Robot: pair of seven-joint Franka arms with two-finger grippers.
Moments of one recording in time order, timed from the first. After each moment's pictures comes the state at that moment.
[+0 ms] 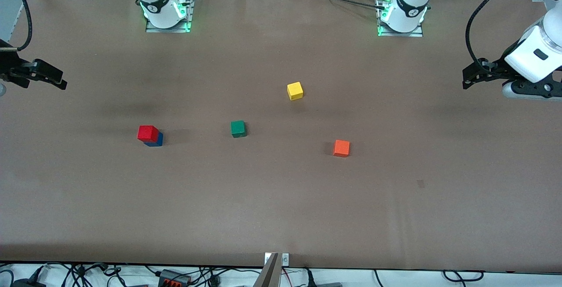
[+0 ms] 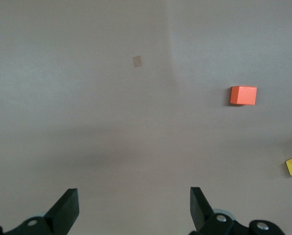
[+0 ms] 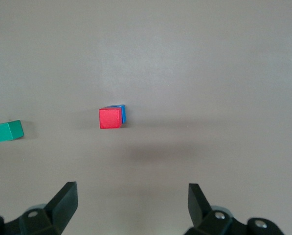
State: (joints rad) left arm -0.06 0.02 -0.01 -1.61 0.03 1.59 0.00; right arm 0.04 0.02 -0.11 -1.64 0.00 1.65 -0.03
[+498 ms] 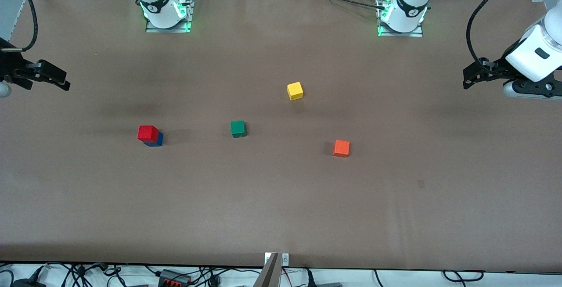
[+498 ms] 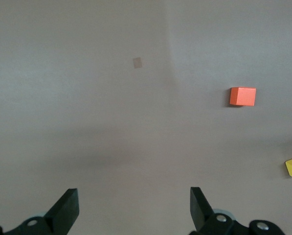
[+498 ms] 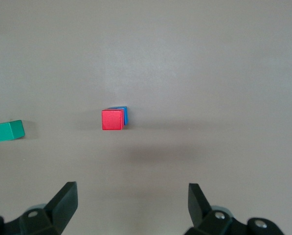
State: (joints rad) left arm -0.06 0.02 -0.01 -1.60 0.03 1.59 0.00; right arm 0.05 0.02 -0.11 -1.64 -0.01 1.66 -0.04
